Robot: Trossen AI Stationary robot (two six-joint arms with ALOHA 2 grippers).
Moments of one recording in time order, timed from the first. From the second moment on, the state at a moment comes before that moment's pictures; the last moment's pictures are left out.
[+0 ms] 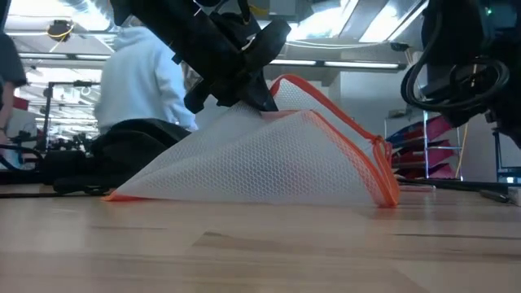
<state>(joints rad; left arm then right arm) -0.24 1.75 1.02 0.04 -0.74 -0.68 0.37 1.51 0.80 -1.10 -0.13 0.91</state>
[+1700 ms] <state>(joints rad) -0.24 1.75 1.02 0.04 -0.74 -0.68 0.31 1.51 0.65 -0.92 -0.24 0.82</state>
